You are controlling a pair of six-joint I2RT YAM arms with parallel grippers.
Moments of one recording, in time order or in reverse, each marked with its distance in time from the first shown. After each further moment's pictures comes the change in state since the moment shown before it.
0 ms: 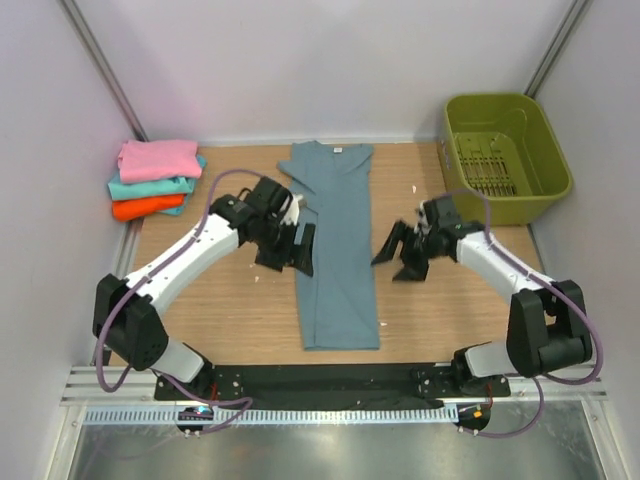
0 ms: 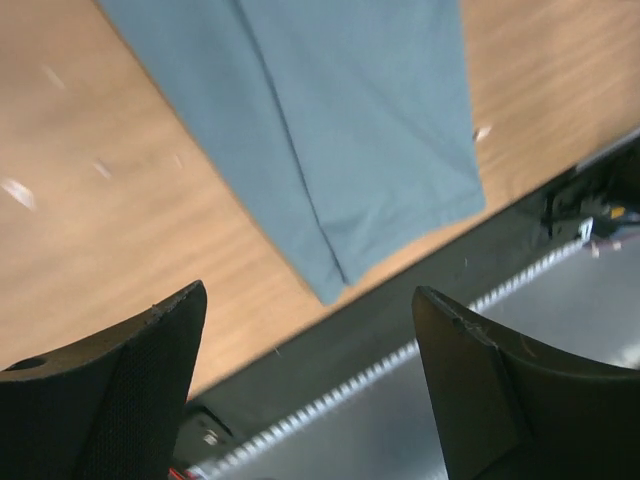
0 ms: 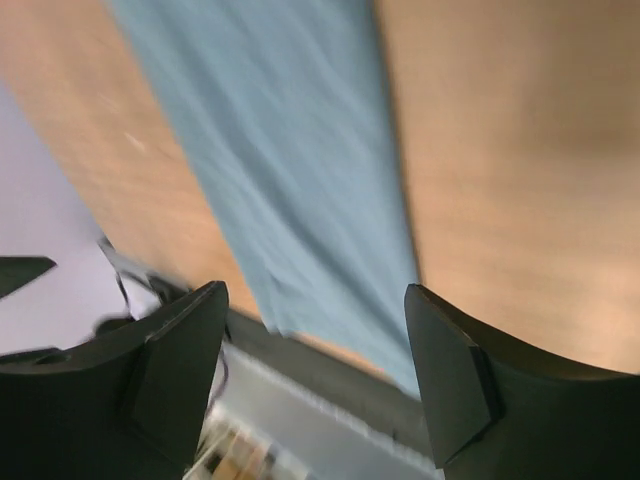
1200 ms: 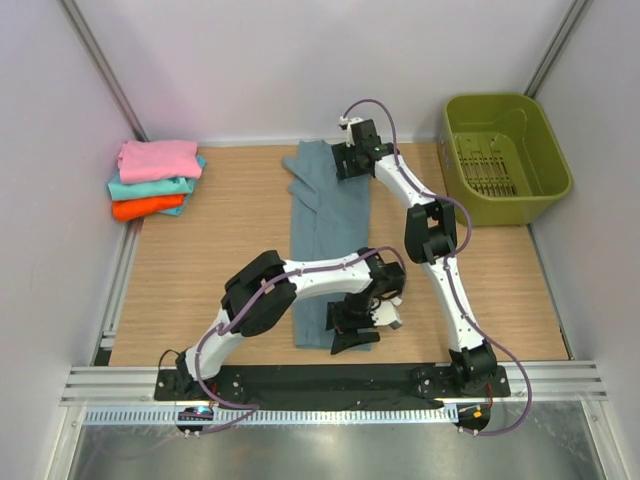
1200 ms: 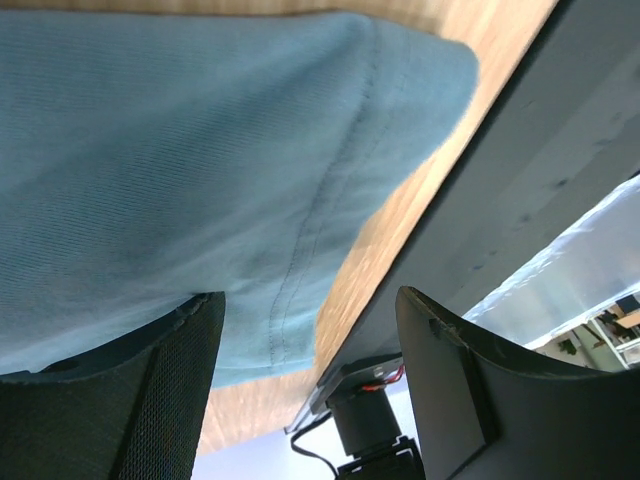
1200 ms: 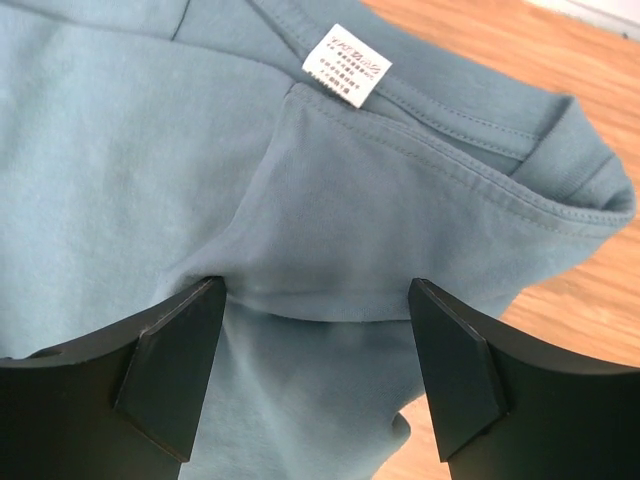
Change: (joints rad) left arm -0.557 0.718 0.303 -0.318 -0.002 0.645; right arm 0.156 1.297 1.524 -0.005 0.496 -0.678
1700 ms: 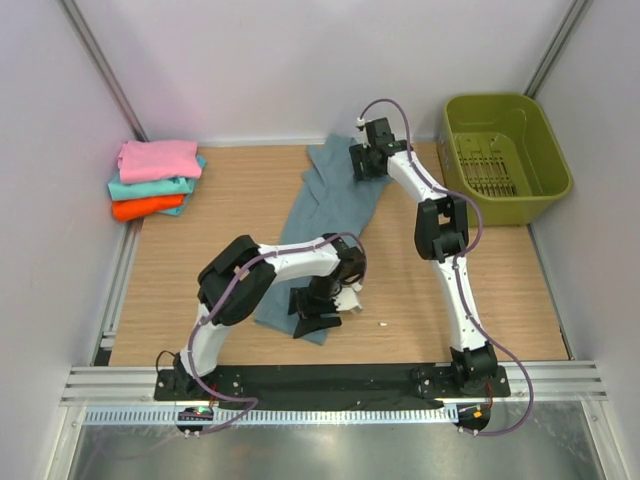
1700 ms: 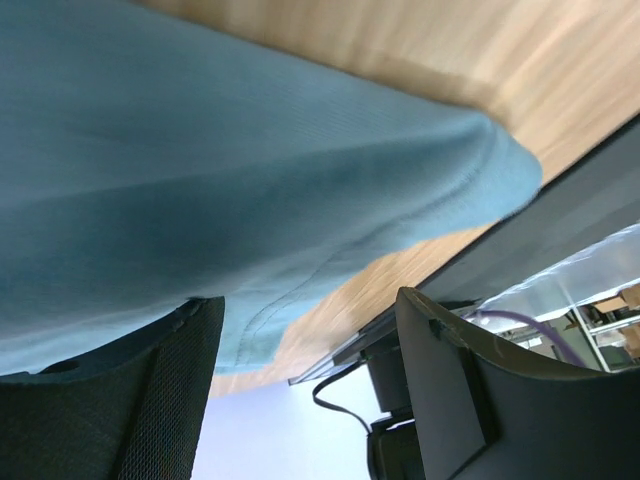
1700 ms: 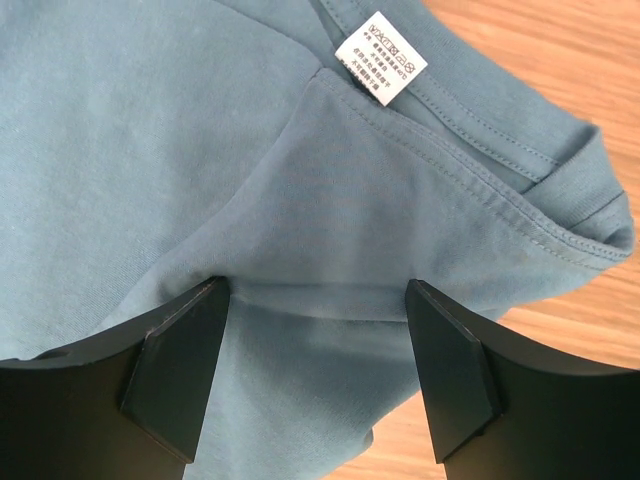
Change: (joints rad) left arm 0.178 -0.120 -0.246 0.015 -0.136 0.093; right arm -0.056 -0.078 -0.114 -0.052 0.066 -0.002
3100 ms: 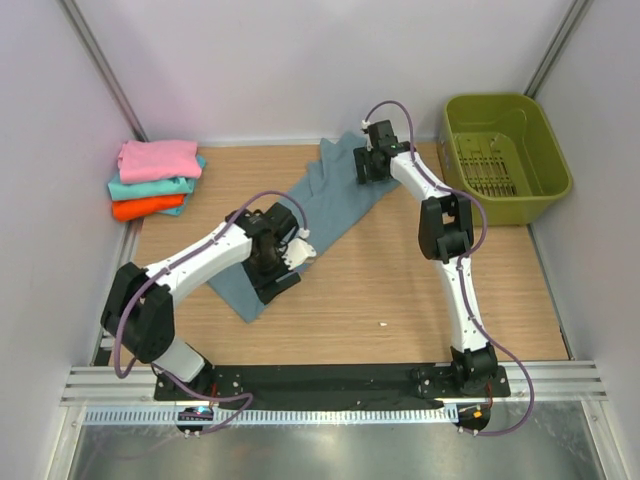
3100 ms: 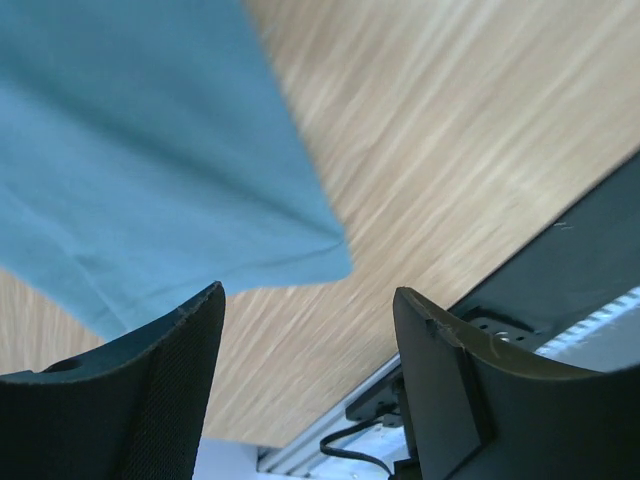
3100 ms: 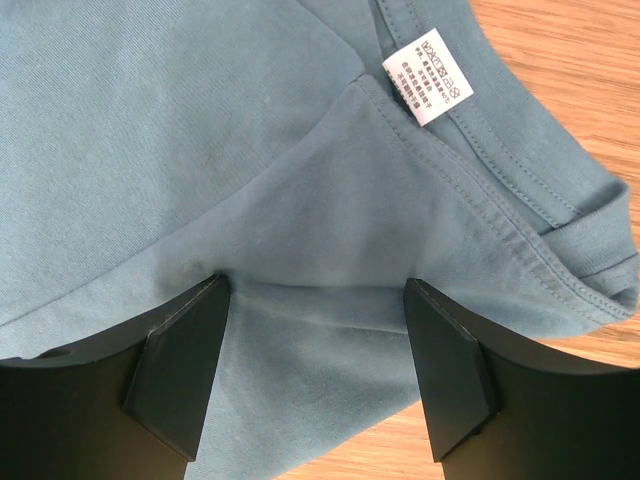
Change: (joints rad) left arm 0.300 -0.534 -0.238 0.163 -0.039 0.010; right arm -0.015 -0.053 -0.097 0.004 0.015 0.051
